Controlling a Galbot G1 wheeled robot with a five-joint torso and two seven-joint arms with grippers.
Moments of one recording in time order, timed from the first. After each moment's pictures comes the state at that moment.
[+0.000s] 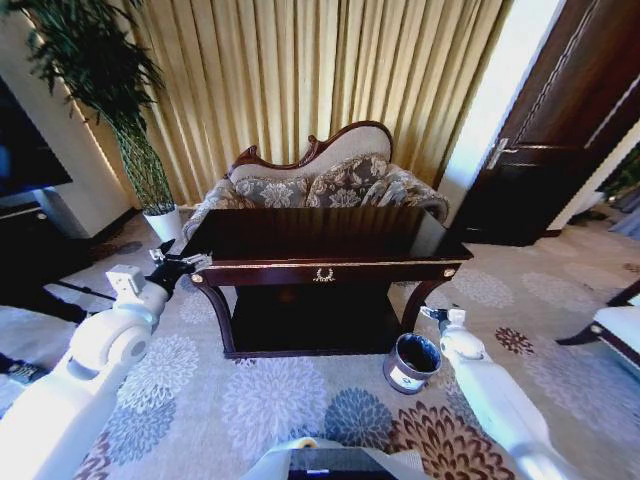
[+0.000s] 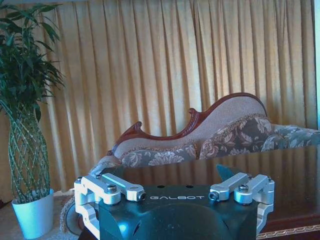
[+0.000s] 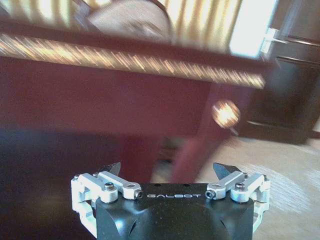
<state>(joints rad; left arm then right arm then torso) 1.25 -0.77 -0.67 -2.20 -0.78 0.42 -0.26 -1.12 0.95 0.48 1.46 0.51 -0.21 0.15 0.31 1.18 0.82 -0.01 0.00</state>
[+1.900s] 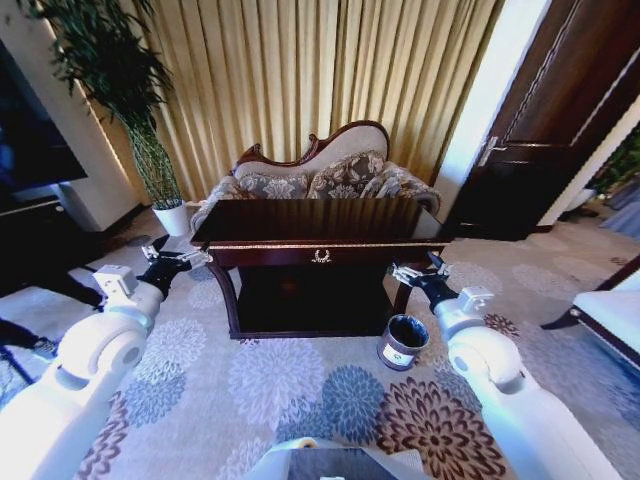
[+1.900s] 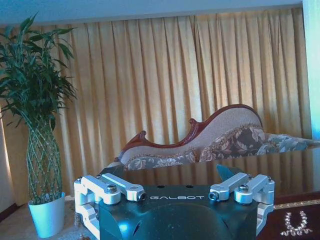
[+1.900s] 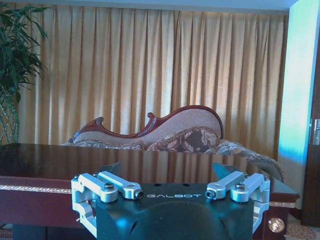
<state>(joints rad) 1.29 -0.77 -0.71 -2.29 -0.80 0.44 -0.30 -1.34 0.95 0.60 2.23 0.60 -0.34 0.28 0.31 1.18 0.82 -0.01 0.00</state>
